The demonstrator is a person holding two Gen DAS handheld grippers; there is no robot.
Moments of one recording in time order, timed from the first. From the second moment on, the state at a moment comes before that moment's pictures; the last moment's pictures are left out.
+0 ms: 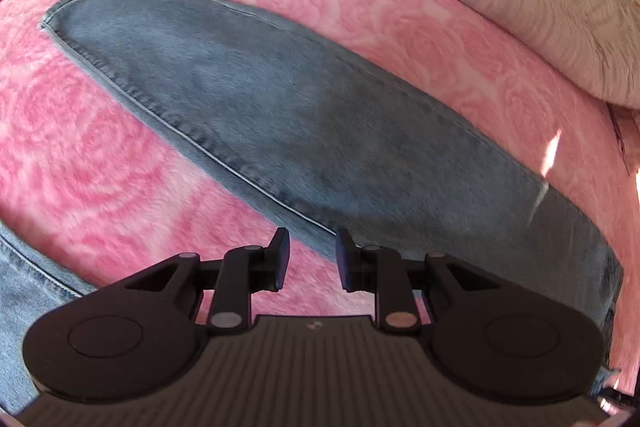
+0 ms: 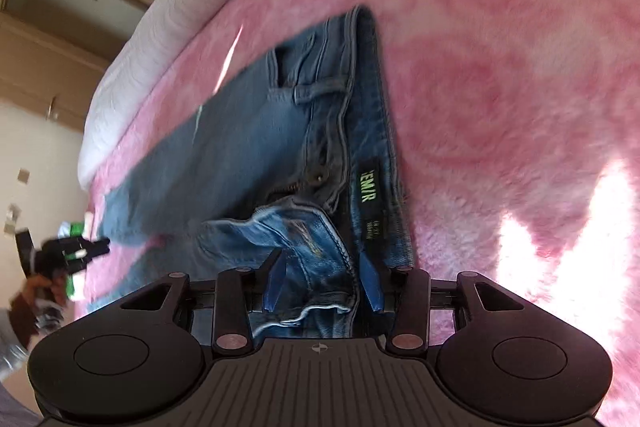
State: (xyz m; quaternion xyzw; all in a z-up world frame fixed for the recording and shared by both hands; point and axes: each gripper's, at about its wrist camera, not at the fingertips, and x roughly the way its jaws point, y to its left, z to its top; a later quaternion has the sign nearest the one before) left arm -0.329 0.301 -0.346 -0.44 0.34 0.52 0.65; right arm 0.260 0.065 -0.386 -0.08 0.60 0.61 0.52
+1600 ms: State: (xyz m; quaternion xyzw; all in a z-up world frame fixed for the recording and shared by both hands) left arm -0.676 0.169 -0.340 -0.46 0.21 0.74 0.45; right arm 0.140 -0.076 -0.322 0.03 0.55 0.25 0.80
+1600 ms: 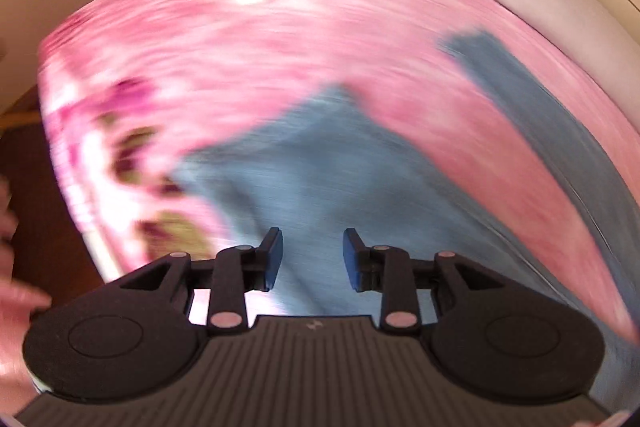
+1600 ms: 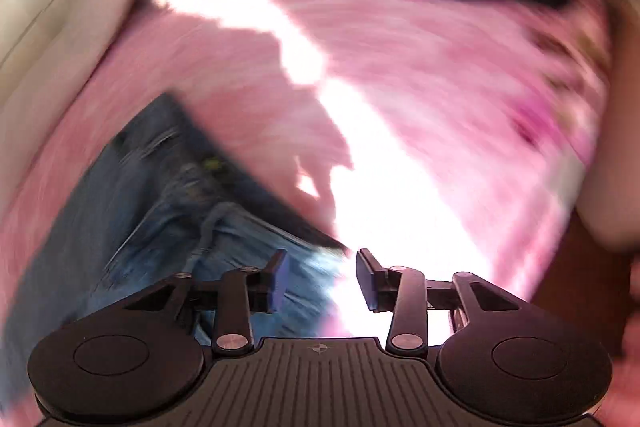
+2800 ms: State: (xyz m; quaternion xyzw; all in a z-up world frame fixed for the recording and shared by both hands) left arm -0.692 0.170 -0.337 -0.25 0.39 0.73 0.51; right arm 0.096 -0.057 -0.325 -0.12 0.48 0.25 0.84
